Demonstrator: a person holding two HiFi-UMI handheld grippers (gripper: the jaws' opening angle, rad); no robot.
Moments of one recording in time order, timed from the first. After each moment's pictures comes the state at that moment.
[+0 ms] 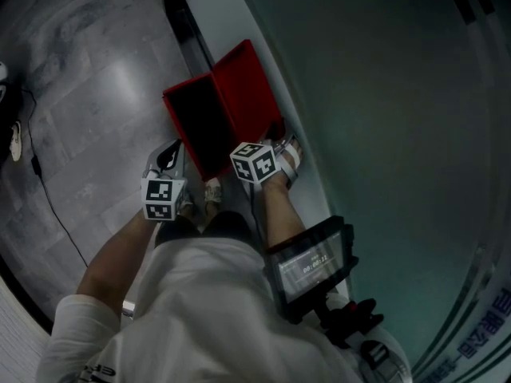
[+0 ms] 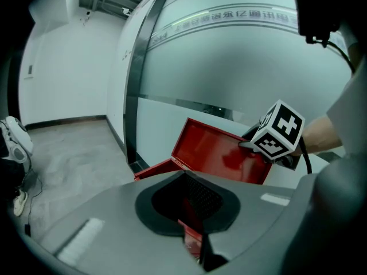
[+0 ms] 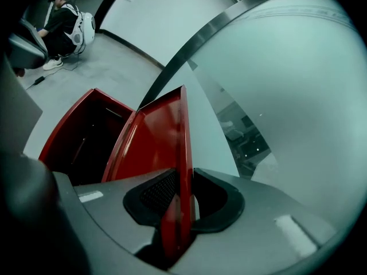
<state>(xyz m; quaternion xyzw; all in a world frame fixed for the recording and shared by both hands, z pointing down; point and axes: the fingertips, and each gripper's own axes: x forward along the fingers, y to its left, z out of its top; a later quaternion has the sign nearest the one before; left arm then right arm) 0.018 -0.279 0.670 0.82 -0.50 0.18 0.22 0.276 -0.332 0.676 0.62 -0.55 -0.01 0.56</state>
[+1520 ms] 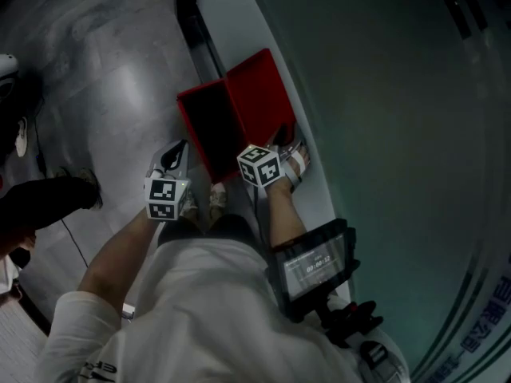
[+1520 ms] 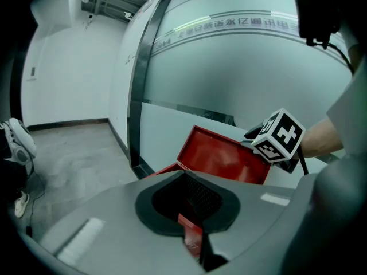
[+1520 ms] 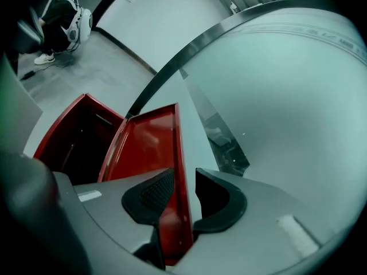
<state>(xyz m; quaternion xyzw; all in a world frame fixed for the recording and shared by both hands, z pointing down) -0.018 -0.241 0.653 0.83 -0.50 0.17 0.19 0.256 -0.293 0.646 0.67 -0.52 -0.06 0.53</state>
